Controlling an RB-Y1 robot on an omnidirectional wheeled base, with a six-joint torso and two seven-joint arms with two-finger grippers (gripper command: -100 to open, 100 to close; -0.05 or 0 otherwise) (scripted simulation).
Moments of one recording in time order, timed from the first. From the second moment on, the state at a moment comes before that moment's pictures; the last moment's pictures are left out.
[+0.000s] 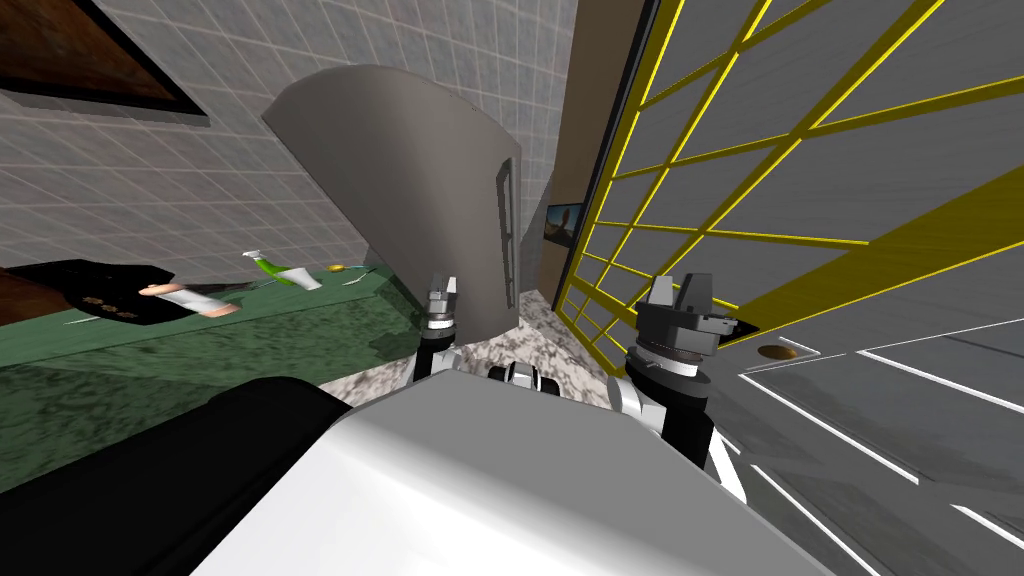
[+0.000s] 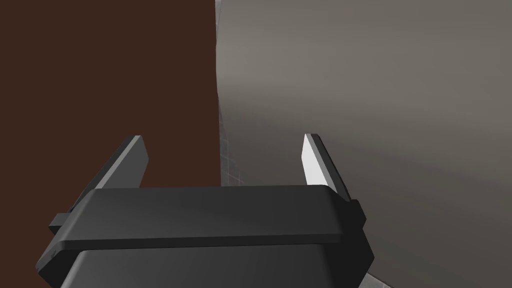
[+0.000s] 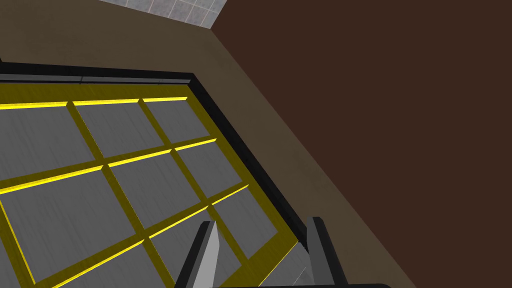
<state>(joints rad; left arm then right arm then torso) 0.51 0.03 0.04 -2.28 -0.04 -0.57 -0.14 0.47 -0.03 -0.03 -2.37 0.08 -0.63 0.04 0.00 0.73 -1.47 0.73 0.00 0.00</state>
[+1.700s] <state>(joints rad) 0.45 0.22 0.03 -2.38 -0.12 -0.16 -0.15 0.47 -0.03 -0.03 -2.37 0.08 -0.63 0.04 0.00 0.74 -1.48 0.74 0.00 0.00</state>
